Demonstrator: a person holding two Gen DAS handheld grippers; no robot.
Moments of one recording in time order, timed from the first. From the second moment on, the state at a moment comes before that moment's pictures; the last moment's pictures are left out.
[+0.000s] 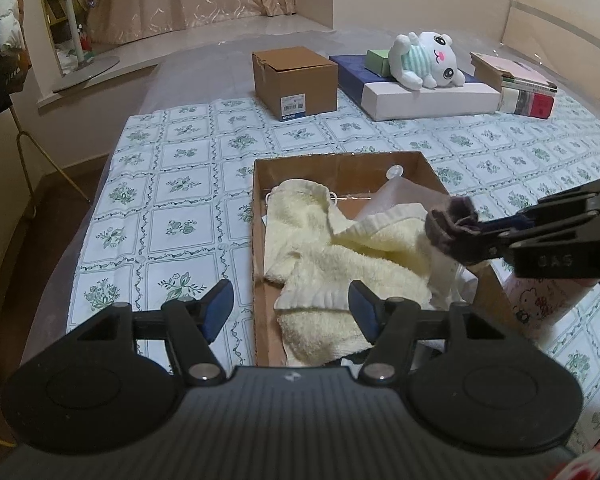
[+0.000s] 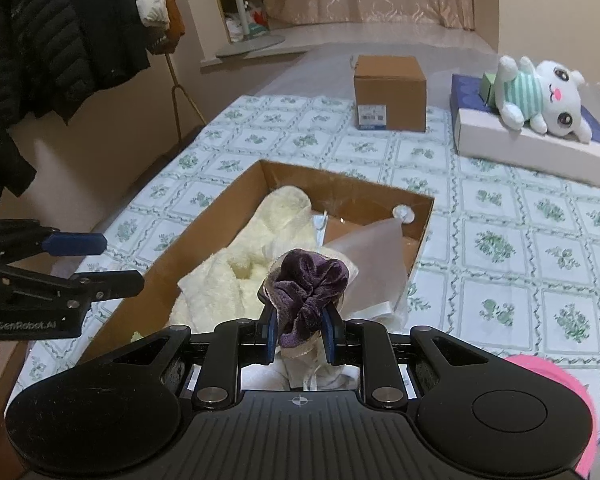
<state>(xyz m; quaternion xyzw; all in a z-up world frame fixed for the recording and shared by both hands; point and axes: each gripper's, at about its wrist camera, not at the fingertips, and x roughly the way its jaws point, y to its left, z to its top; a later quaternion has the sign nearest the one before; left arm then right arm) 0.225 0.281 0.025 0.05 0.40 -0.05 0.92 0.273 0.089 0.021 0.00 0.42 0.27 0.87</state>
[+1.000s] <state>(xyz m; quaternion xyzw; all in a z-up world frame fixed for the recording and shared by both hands) 0.184 0.272 0.039 0.05 0.36 -0.03 0.93 0.228 0.083 0.039 -0.05 0.36 0.32 0.88</state>
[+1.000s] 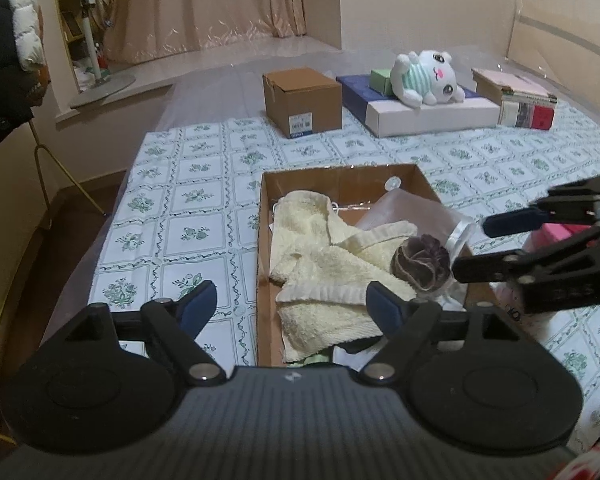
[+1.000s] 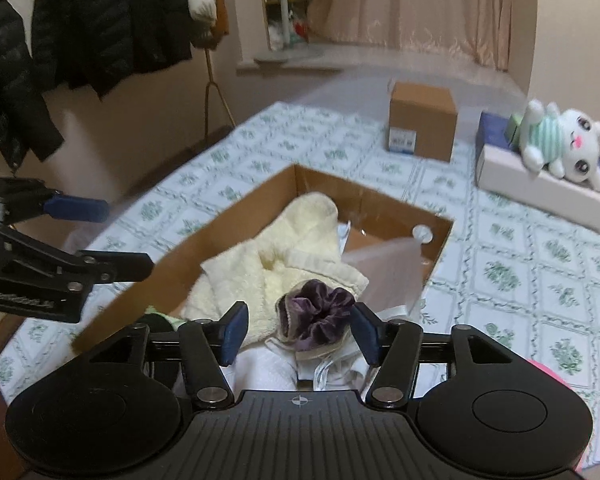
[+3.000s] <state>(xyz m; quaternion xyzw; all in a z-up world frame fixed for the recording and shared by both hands) -0.012 0.163 0.058 -0.02 0.34 0.08 0.94 0.038 -0.037 0.060 0.05 0.37 0.24 0.90</state>
